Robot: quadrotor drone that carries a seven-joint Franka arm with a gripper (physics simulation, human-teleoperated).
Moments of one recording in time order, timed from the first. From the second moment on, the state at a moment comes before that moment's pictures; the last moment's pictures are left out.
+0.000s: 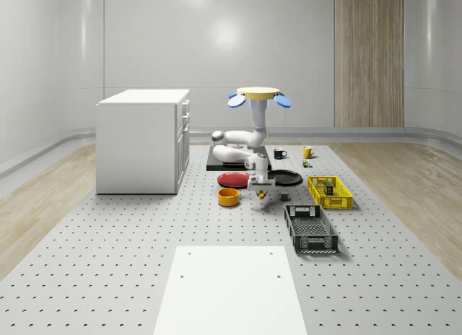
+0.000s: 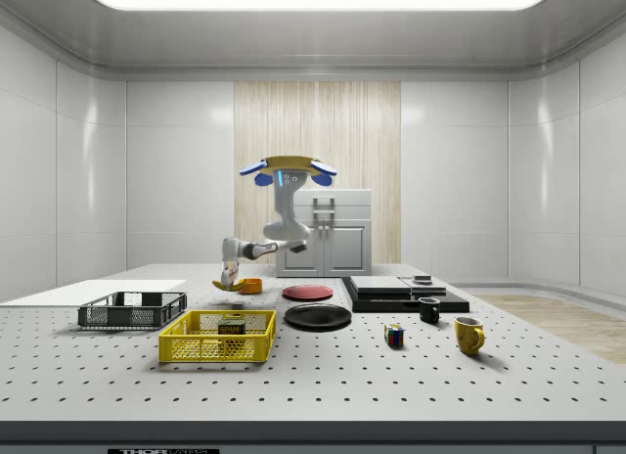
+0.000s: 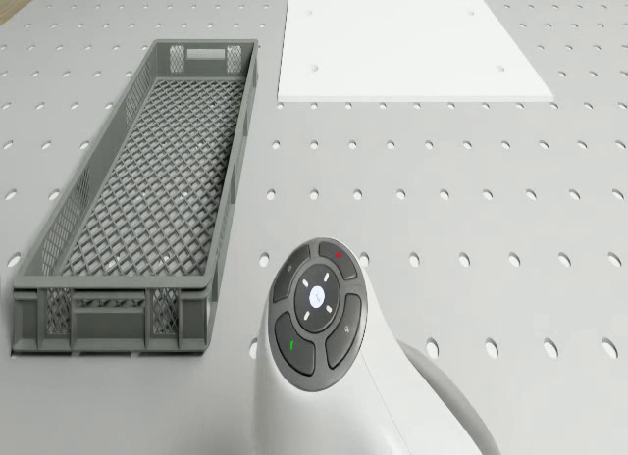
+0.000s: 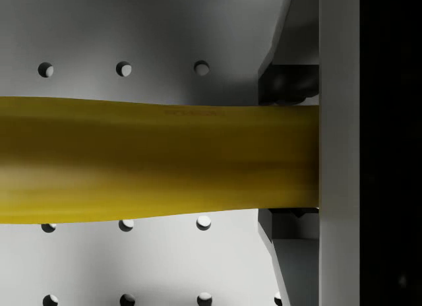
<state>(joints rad) -1.17 -1.49 1.16 -2.82 -1.99 1.61 1.67</state>
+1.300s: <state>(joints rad) -1.16 -1.48 1.20 -2.84 -1.95 1.59 1.68</state>
